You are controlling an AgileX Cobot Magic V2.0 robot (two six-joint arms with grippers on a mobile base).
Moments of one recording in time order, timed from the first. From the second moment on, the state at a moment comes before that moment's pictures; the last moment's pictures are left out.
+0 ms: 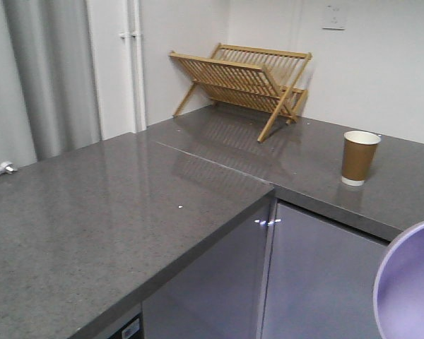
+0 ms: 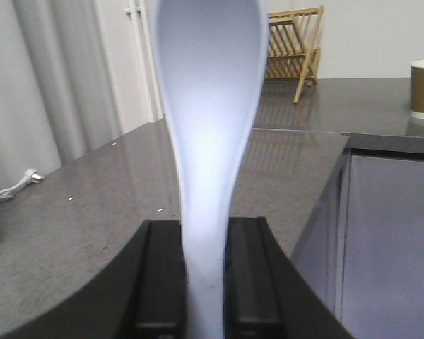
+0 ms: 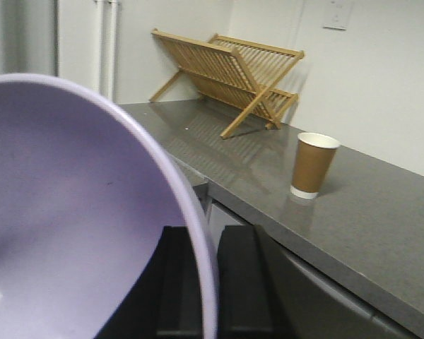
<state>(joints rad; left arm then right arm) -0.12 0.37 -0.53 -0.29 0.32 0.36 -0.04 0.47 -0.61 0.53 0.33 -0.64</state>
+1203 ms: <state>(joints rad) -0.12 0.37 -0.53 -0.29 0.32 0.36 -0.04 0.47 -0.61 0.53 0.33 -0.64</state>
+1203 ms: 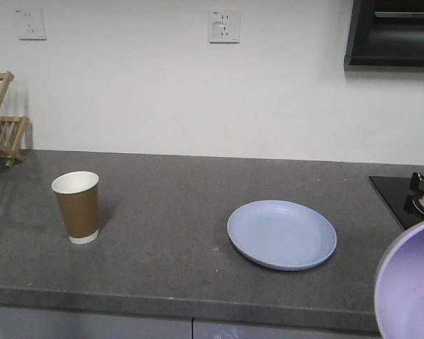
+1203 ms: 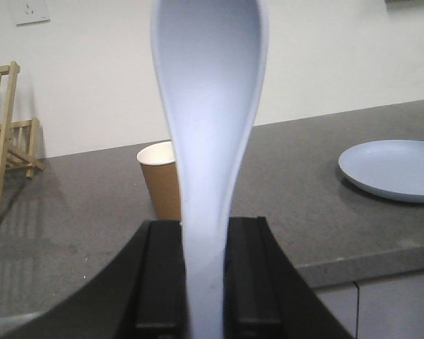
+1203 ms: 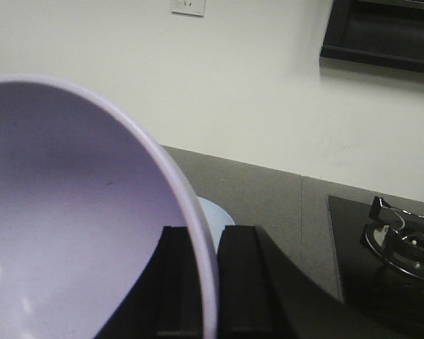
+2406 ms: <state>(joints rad) -0.12 0.37 -0.53 -0.29 0.32 0.36 -0.02 0.47 -0.61 0.53 0.33 -0.64</state>
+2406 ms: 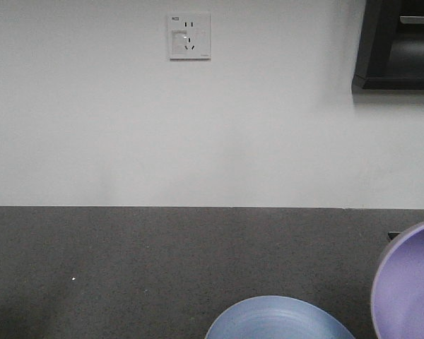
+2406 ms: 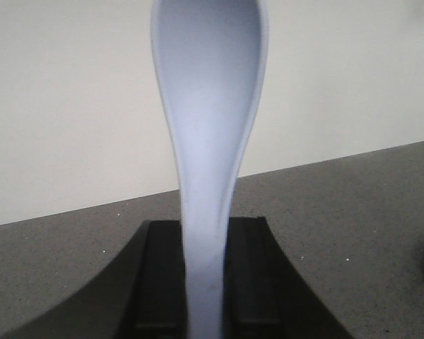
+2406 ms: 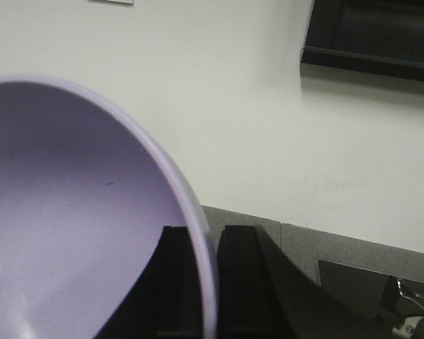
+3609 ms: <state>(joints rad) -0.12 0.37 -0.53 -0.29 0.37 0.36 0.10 0.84 -0.72 0.61 0.44 -0.47</state>
